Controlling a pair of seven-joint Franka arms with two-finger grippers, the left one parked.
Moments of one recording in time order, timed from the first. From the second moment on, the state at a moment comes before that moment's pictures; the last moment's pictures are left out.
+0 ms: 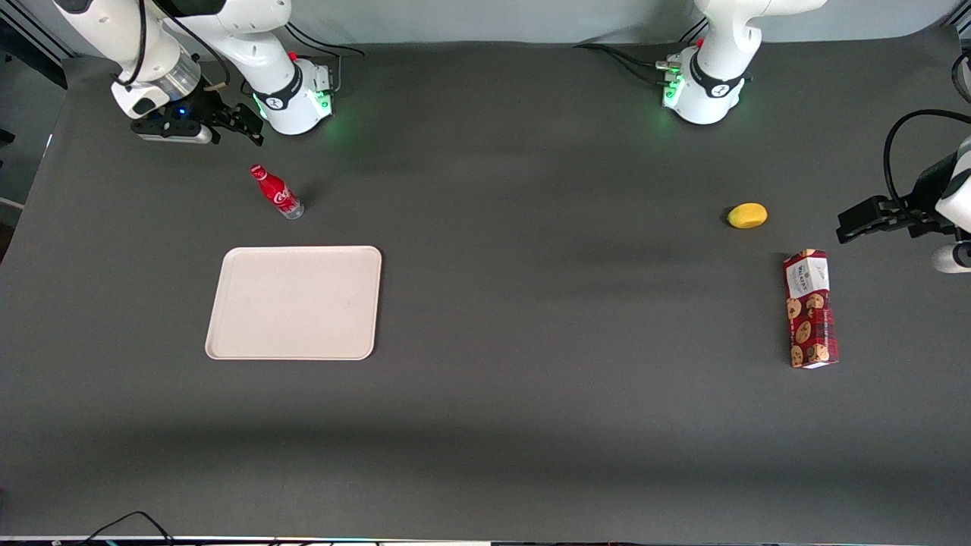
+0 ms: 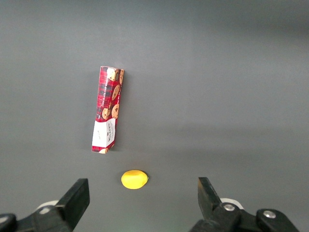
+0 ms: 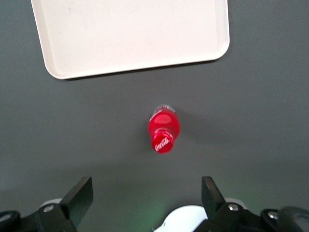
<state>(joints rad) 0.04 -0.87 0.04 -2.84 0.08 1.95 0.18</state>
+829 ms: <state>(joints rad) 0.04 -0.74 0.00 -2.89 0.15 2.18 0.18</state>
